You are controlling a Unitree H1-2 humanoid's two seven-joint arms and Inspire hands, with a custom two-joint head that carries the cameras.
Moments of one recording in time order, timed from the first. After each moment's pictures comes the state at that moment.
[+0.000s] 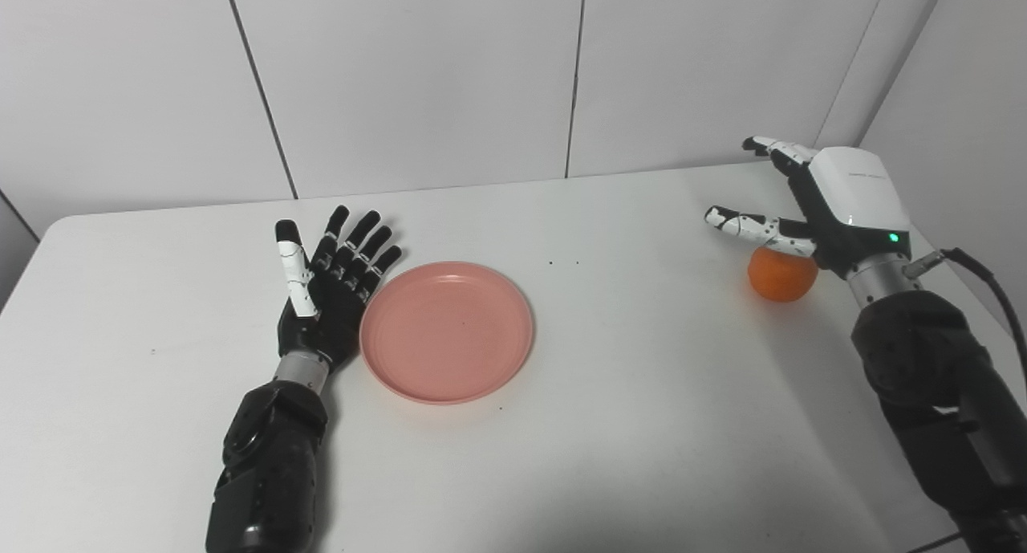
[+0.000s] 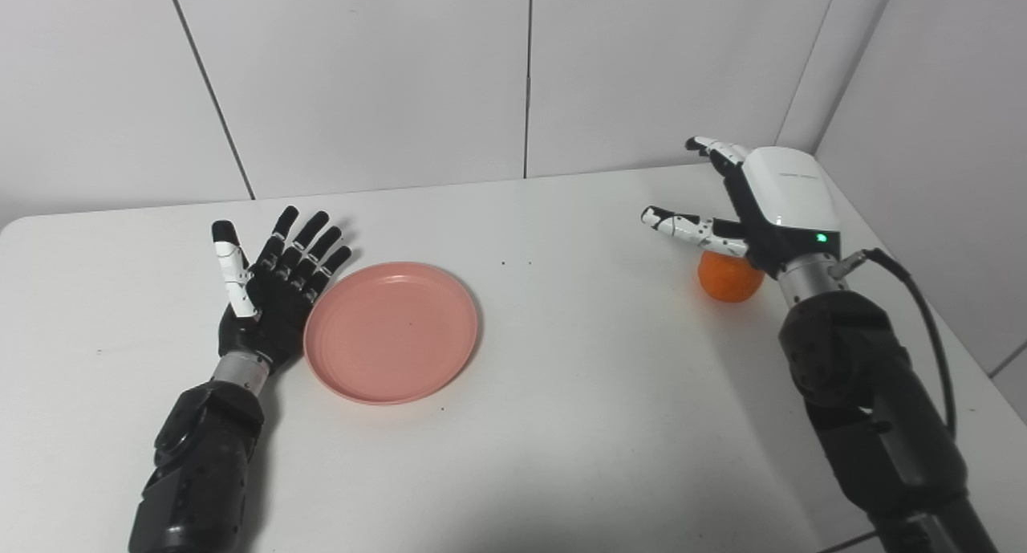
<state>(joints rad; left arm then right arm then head) -0.47 -0.02 0.17 0.47 -0.52 0.14 -0.27 -0.31 -0.56 0.02 -0.07 -0.77 0.17 0.06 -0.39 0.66</state>
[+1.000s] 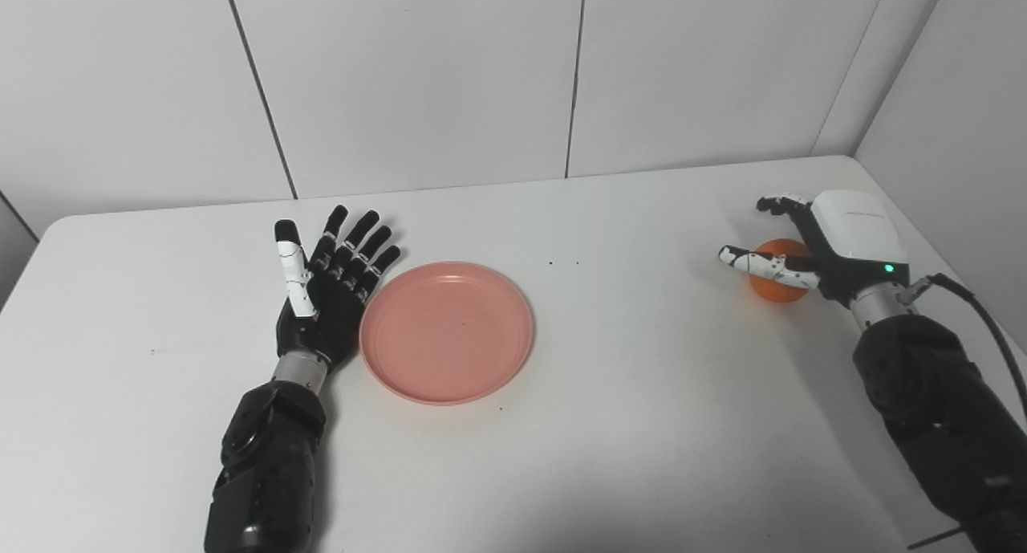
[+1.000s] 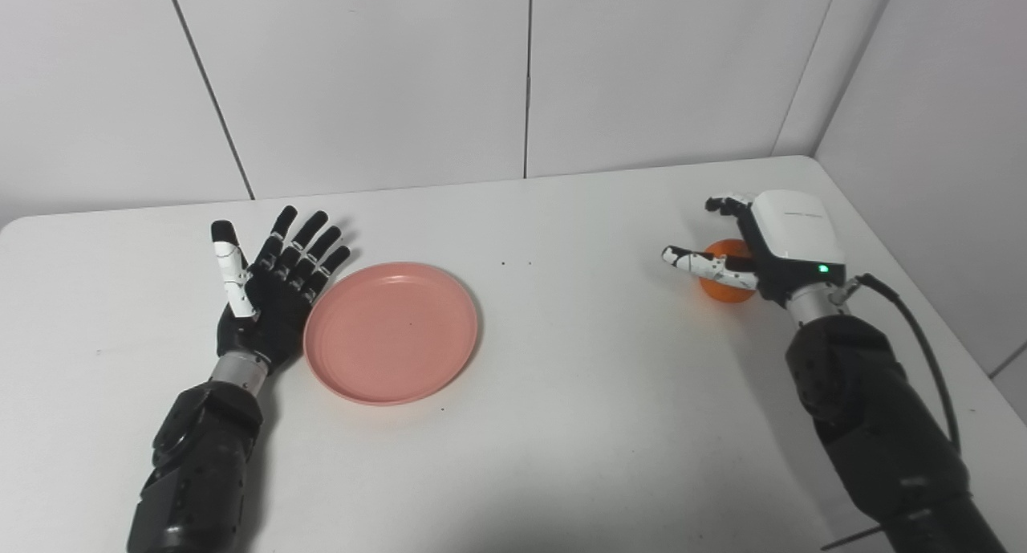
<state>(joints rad) -0.47 -0.02 0.17 0.46 -0.52 0.14 -0.28 -0.29 -0.59 0.08 0.11 -0.80 0.16 -0.01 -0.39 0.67</state>
